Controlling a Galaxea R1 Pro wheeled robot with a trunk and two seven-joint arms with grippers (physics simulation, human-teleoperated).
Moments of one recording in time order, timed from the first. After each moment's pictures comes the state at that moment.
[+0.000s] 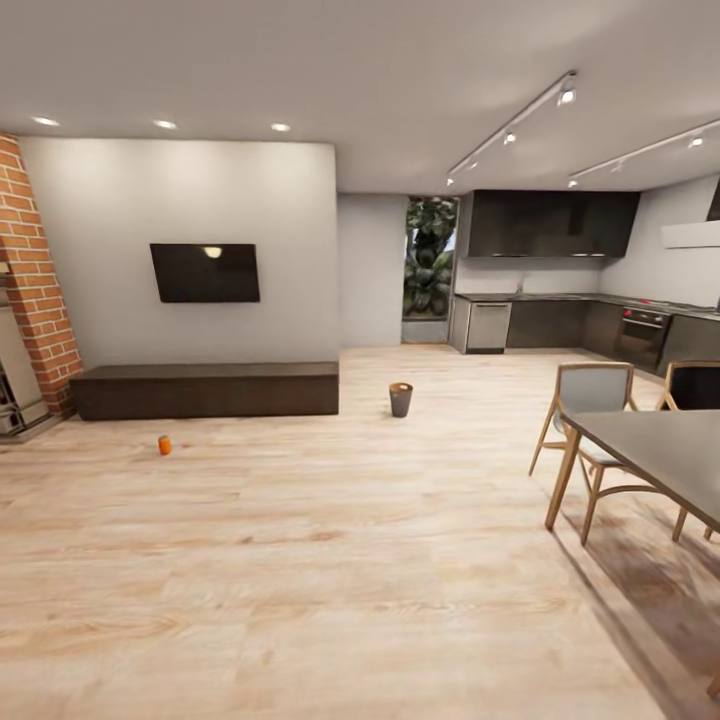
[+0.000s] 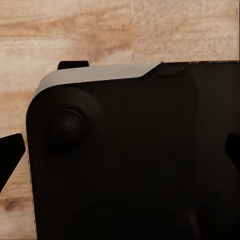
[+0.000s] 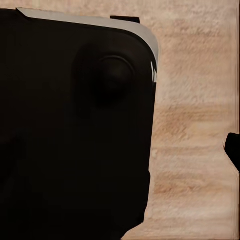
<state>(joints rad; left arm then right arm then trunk) -0.02 -0.06 -0.01 -0.03 -0.01 -0.07 0.00 0.00 -0.03 0.00 0.00 0.05 0.00 0.01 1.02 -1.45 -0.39</state>
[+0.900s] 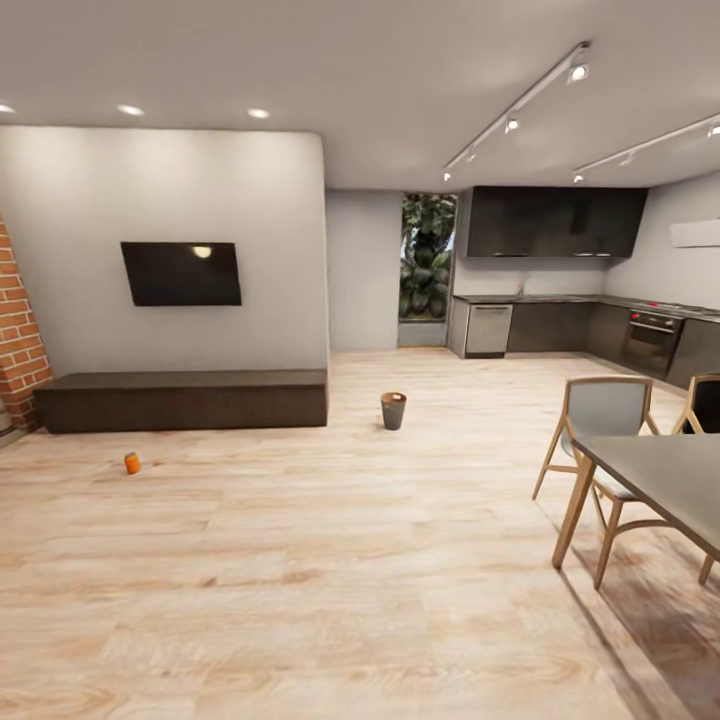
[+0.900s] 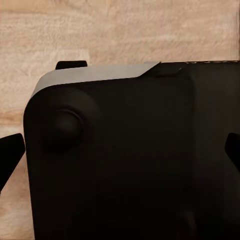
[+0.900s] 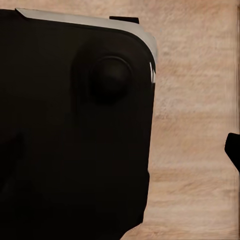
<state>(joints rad) -0.02 -0.07 -0.01 -0.03 -0.01 -0.07 0.00 0.00 -0.03 0.00 0.00 0.05 0.00 0.01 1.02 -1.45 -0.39</state>
